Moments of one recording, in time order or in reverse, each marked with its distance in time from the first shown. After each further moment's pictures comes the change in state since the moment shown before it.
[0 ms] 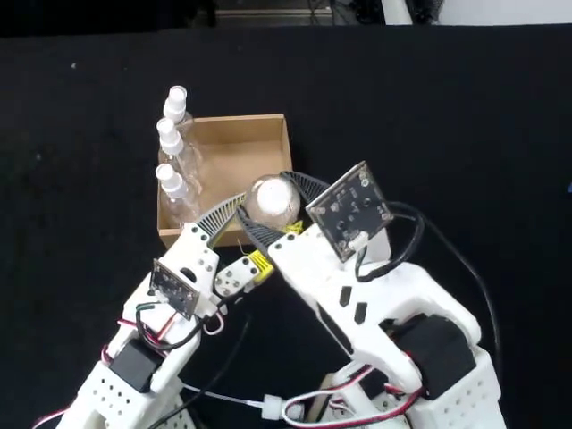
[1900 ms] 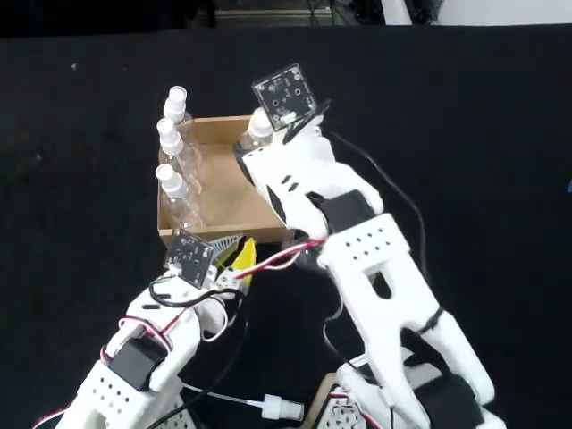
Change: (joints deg) left arm 0.1 0.0 0.0 28.4 10.8; right arm 6.6 41.6 -0.5 -28.9 -3.4
